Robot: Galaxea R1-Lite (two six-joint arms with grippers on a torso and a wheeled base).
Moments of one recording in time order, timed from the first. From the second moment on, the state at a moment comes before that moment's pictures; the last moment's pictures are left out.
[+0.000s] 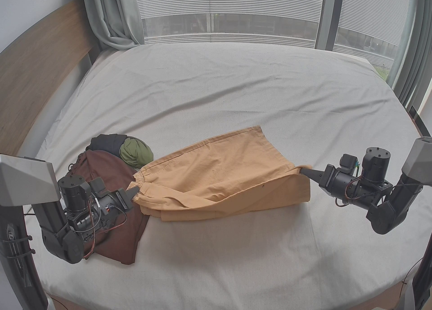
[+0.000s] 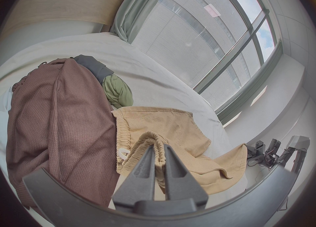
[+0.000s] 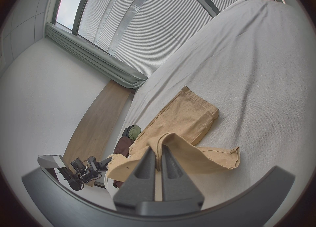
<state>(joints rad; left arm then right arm) -0.12 2.20 -0.39 -1.55 -0.28 -0.53 0.19 2.09 -0.56 -1.31 0.48 0.68</state>
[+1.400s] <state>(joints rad) -0.11 2.26 -0.51 -1.55 -0.16 -0.60 0.20 2.24 -1.22 -0.91 0.46 0.68</state>
